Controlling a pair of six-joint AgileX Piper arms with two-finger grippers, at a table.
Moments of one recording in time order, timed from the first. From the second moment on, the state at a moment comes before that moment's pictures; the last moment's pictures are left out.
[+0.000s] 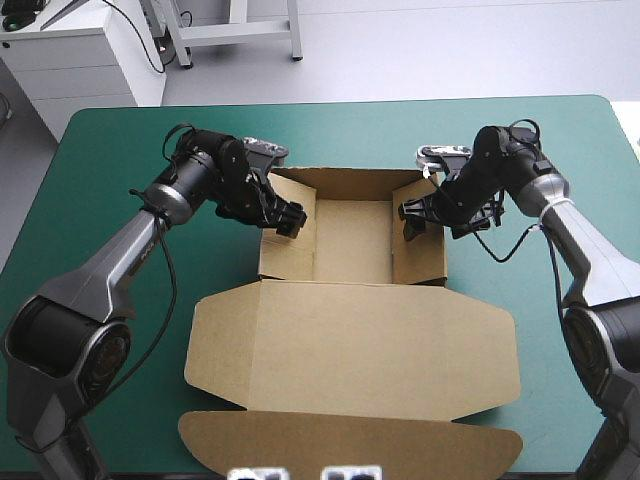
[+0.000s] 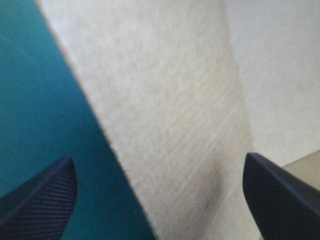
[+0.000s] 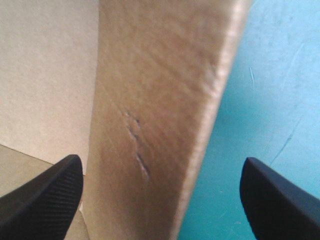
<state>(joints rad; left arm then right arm) -0.43 1.86 -1.72 -0.15 1.16 0.07 0.21 1.82 -1.62 0.26 1.18 -0.04</state>
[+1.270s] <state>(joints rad) -0.43 1.08 -1.19 0.00 1.24 0.21 0.21 1.69 -1.70 0.21 1.24 -0.06</state>
